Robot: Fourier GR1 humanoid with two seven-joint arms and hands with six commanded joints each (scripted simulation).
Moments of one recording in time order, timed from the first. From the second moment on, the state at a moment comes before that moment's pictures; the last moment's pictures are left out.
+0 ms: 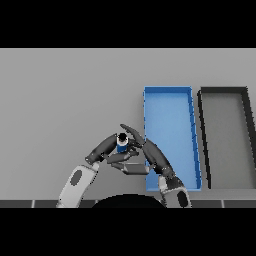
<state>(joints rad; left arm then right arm) -0.22 0.02 -0.45 -1.60 -0.05 -0.30 -0.05 0.02 0.15 0.45 -2.15 0.34 0.26 0.49</state>
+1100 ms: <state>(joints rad) -0.18 -0.06 -0.39 -1.61 -0.05 -0.39 0.01 -0.29 0.18 0.38 -1.99 0.23 0.31 0.56</state>
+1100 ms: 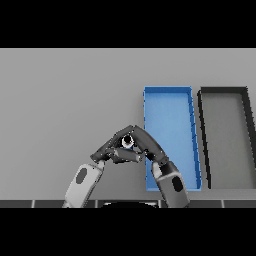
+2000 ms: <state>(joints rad) -0.16 -0.03 -0.39 -1.64 -0.18 -0.43 0.05 -0.29 0.19 0.44 -1.98 0.32 0.20 0.55</state>
